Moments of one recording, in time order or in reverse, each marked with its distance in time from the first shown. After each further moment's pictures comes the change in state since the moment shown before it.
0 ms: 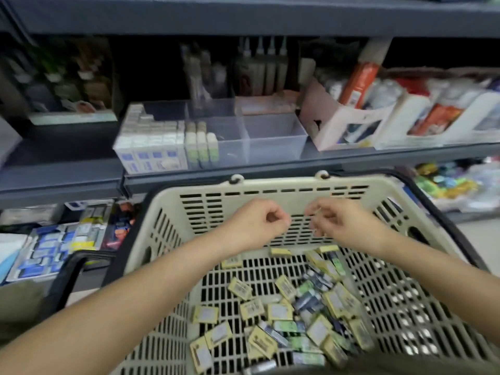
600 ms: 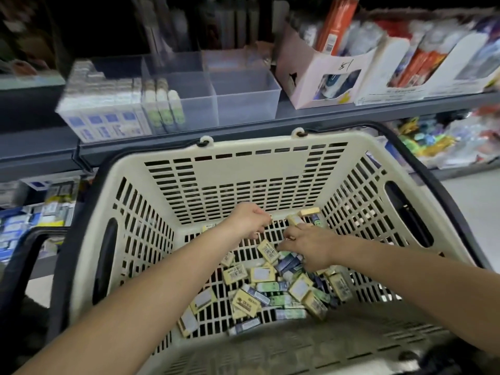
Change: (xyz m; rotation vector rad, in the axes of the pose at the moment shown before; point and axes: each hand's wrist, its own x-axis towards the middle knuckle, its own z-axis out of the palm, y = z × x) left_hand 0.026 -0.057 0.081 -0.198 -0.070 -0.523; right_hand -0.010 0.097 0.098 -0.823 -0.668 -0.130
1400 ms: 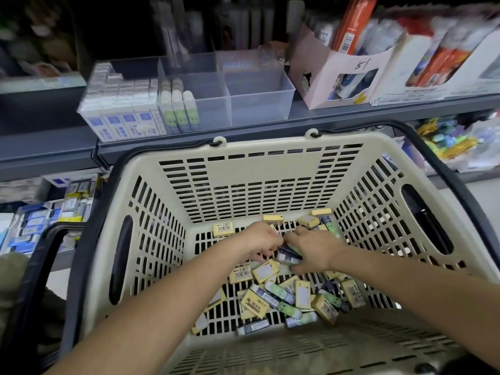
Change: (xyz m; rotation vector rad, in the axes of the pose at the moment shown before) left_hand -0.004 -0.022 0.011 0.109 -0.162 -0.111; right_hand 0.013 -0.017 0.004 0.171 0.142 0.174
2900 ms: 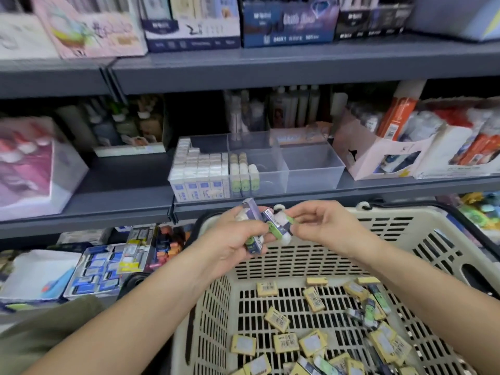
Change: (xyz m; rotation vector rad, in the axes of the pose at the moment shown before) left_hand -0.121 0.032 -0.139 -0.771 0.203 0.369; right_hand -0.022 -0.071 -0.192 1.230 0.492 -0.278
